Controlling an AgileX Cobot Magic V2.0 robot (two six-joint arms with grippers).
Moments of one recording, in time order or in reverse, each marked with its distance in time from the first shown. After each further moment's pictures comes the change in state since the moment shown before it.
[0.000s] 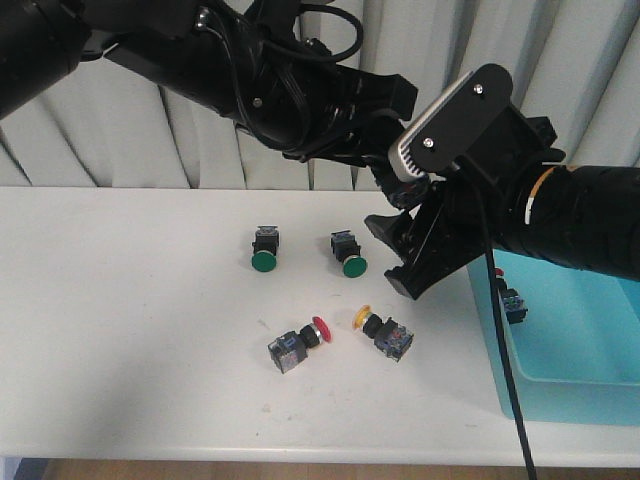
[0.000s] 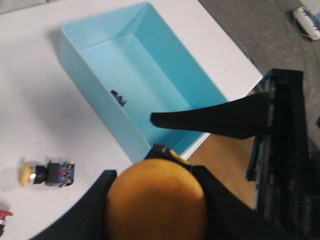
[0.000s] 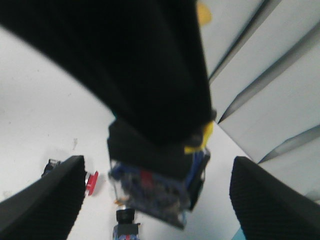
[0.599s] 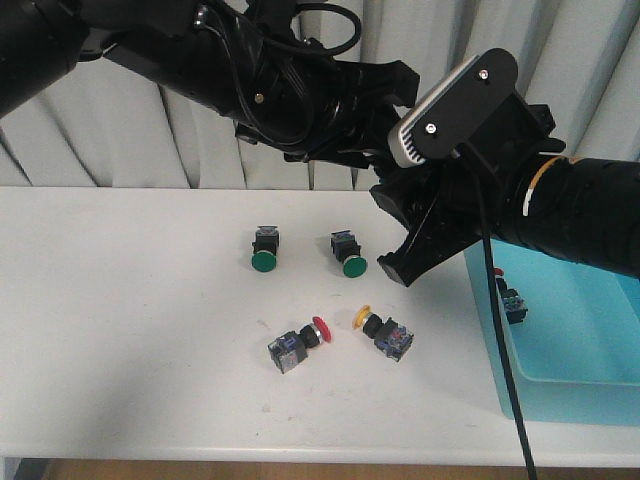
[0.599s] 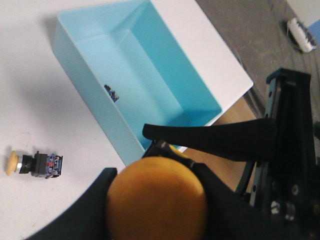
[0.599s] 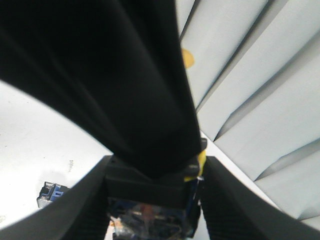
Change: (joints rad) left arm 0.000 0.000 0.000 -0.012 0.002 -0.069; right arm 0.000 0.000 0.000 0.000 -0.064 0.012
